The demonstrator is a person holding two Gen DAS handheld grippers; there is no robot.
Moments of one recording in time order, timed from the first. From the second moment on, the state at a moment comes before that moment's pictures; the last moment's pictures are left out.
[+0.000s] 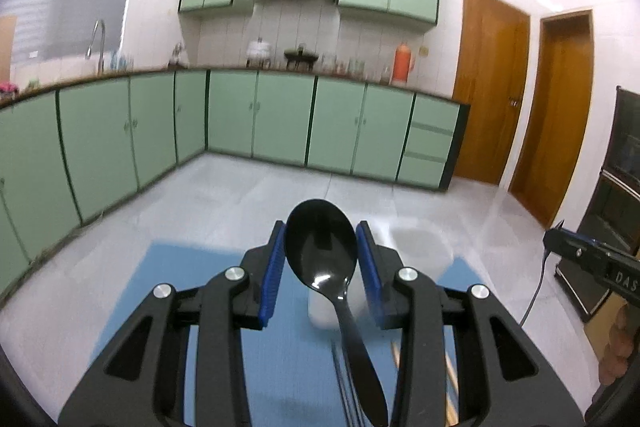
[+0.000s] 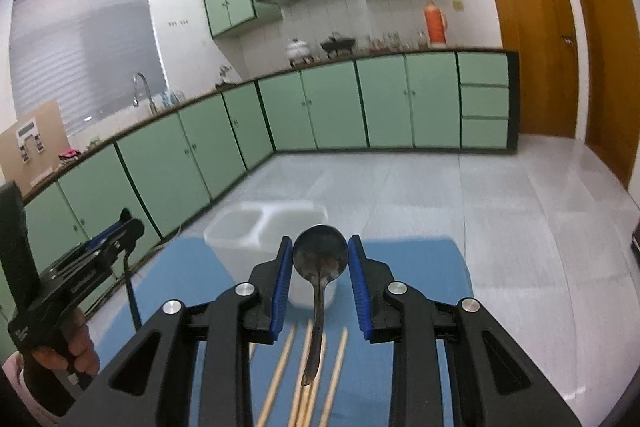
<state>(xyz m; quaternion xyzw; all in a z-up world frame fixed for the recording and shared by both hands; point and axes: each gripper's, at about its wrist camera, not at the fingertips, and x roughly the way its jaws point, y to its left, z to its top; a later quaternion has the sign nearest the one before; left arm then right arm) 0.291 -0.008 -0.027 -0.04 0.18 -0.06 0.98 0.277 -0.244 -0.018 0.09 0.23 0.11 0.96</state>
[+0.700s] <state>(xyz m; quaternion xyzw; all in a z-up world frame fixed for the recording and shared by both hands) 0.416 -0.040 -0.051 -0.03 0.13 -0.07 0.99 0.425 -0.207 -0.038 0.09 0.21 0.12 0.97</state>
